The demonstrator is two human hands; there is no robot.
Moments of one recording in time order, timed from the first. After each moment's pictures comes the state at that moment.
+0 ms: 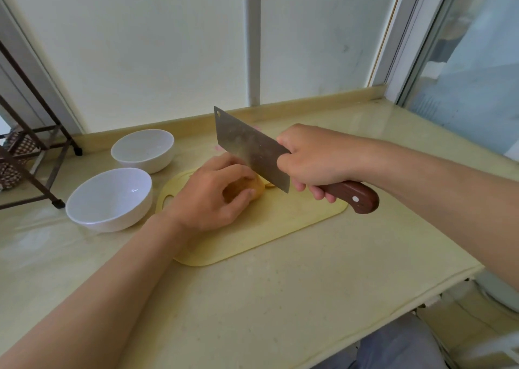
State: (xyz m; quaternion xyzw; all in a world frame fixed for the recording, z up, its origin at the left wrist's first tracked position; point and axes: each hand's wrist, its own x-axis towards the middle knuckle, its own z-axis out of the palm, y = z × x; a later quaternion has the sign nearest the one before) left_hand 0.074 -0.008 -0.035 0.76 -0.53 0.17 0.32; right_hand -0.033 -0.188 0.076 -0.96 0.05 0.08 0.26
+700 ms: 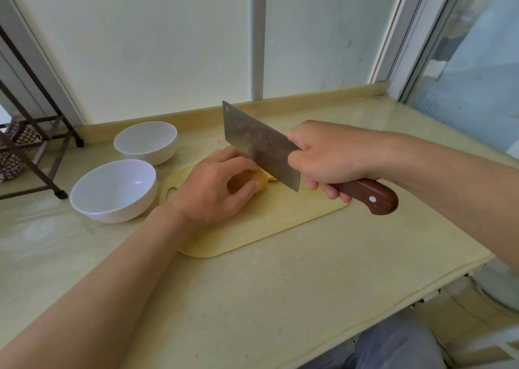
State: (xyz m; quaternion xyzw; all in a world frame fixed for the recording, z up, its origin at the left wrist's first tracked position) left_hand 0.073 -0.007 -0.036 0.77 -0.52 0.17 0.33; right_hand -0.041 -0.188 0.078 -0.96 0.07 0.10 0.26
